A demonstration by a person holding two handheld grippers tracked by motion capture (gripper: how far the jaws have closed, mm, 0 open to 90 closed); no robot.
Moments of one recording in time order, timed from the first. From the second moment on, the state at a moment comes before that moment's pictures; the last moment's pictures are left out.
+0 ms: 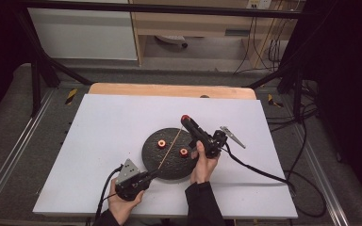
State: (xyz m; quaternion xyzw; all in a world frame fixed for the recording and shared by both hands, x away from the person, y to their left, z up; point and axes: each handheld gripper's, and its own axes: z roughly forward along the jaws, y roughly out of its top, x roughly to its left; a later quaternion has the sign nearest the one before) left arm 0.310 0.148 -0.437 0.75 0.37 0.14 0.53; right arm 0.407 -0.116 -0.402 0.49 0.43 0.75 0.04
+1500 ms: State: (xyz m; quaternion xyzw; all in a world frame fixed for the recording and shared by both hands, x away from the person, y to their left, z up) left arm 0.352 0.112 -0.407 0.73 0.39 0.12 0.55; right arm 0.381 -0.104 -0.425 0.47 0.50 0.73 0.03
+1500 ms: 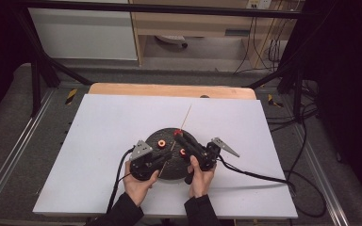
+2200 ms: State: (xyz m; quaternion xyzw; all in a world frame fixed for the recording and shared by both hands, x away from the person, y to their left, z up) left arm 0.347 0.125 -0.410 0.73 0.38 0.12 0.55; right arm 0.374 -0.105 -0.427 0.46 0.54 0.70 0.03
